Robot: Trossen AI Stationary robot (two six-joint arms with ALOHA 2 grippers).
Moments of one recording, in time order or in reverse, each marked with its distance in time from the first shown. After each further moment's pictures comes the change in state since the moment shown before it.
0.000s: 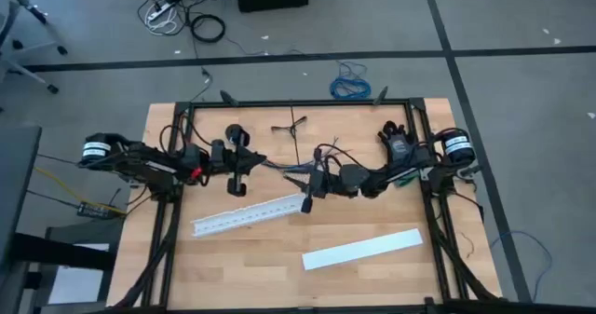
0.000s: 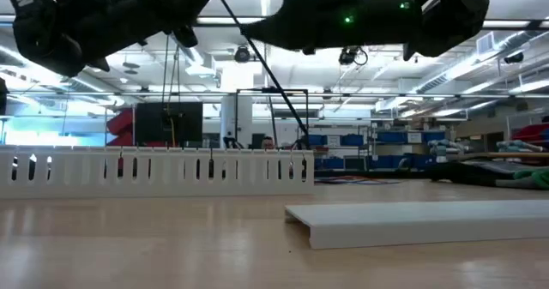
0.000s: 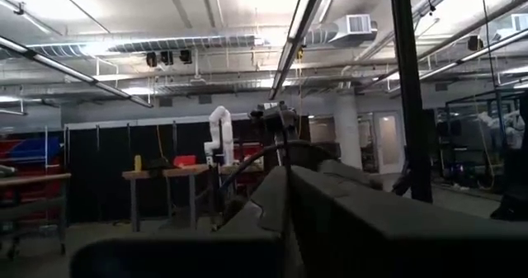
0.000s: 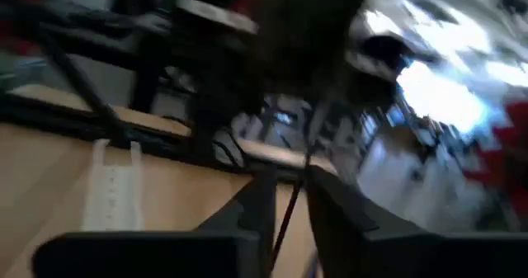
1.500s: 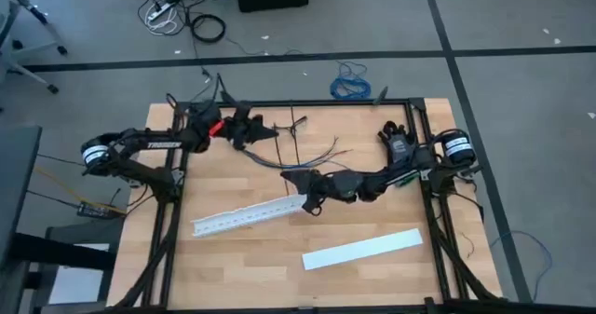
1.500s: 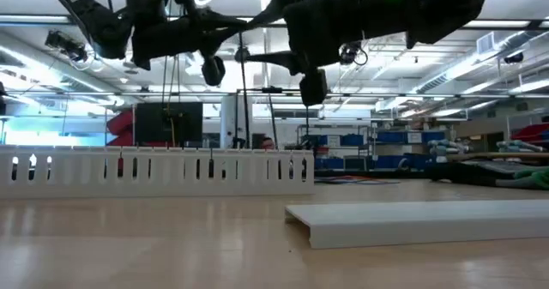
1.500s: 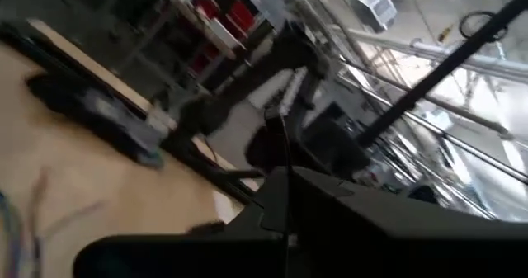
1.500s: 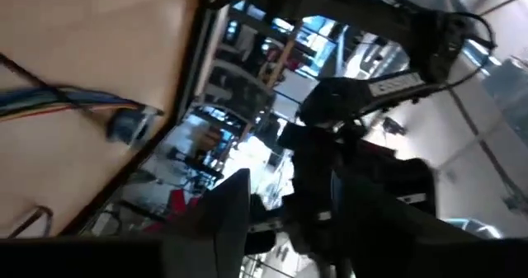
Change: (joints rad) left arm 0.435 -0.002 0.299 -0.604 0.629 -0.913; right arm 0.034 0.001 0.068 -0.204 0.255 -1.565
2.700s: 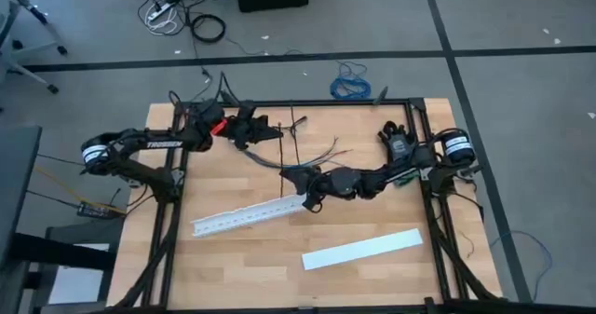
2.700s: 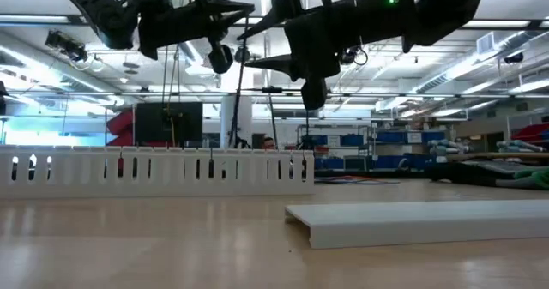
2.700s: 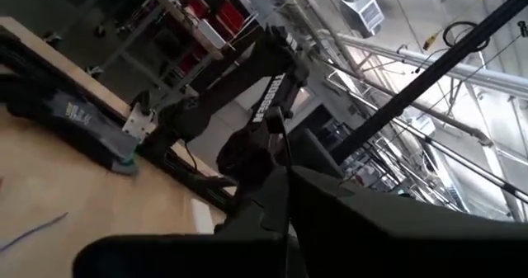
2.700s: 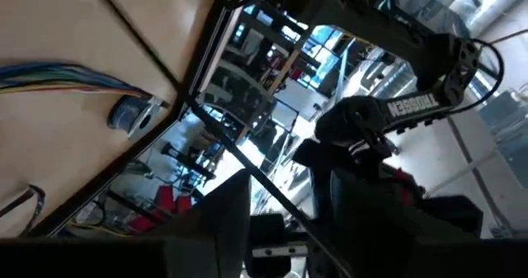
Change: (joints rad) left arm -0.057 -0.001 0.100 -0.063 -0.061 -0.009; right arm -0.035 0.000 0.000 -0.016 -0.066 -0.090
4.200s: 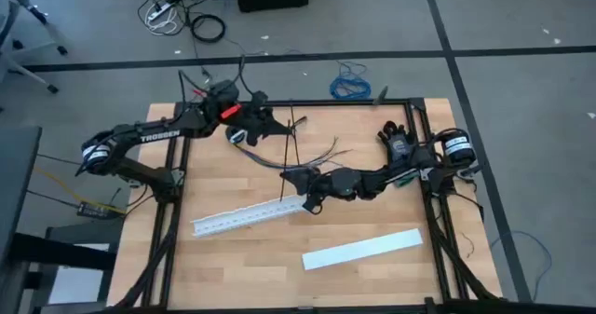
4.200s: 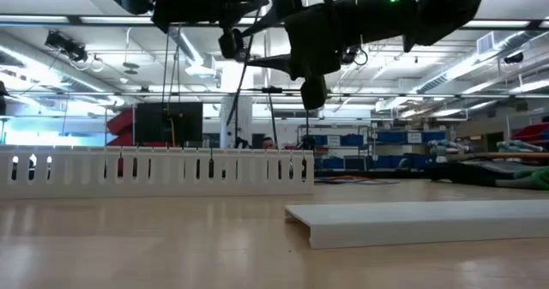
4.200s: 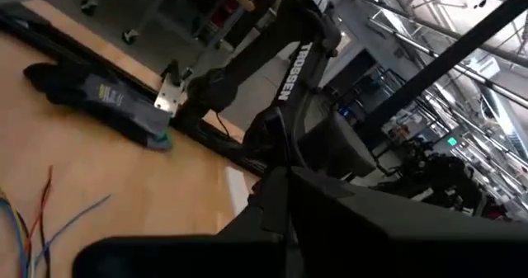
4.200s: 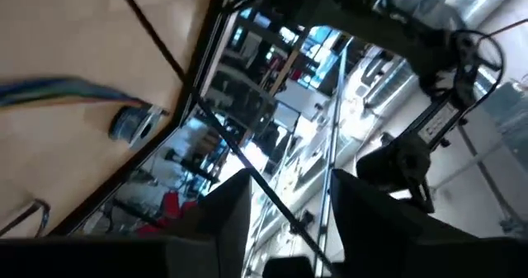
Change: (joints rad) left arm -0.010 0.000 0.278 -0.564 0.030 0.268; right arm 0.022 0.000 0.000 0.001 -0.011 0.057
